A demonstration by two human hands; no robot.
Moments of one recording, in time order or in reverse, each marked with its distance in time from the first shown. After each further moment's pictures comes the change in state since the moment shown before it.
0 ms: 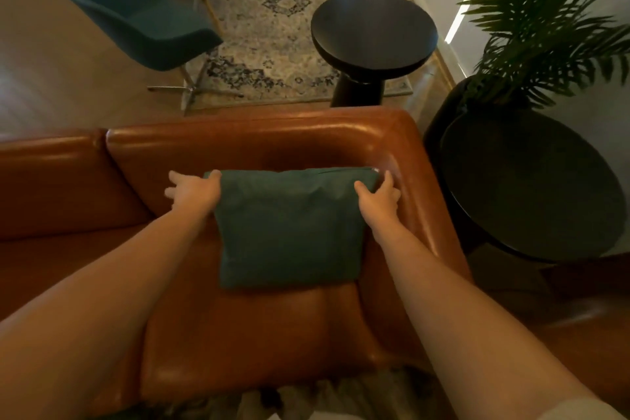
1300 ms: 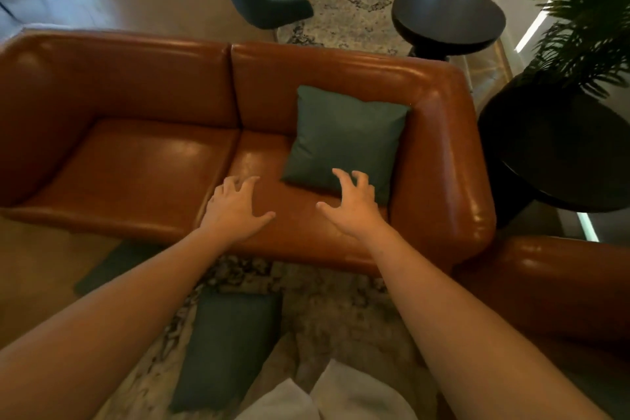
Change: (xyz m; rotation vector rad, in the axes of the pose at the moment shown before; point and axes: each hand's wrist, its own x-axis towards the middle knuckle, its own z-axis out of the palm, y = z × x) left_hand -0.269 -0.344 -0.121 0.696 -0.101 0.492; right_hand -0.350 0.159 -0.001 -0.676 -0.396 -0.602
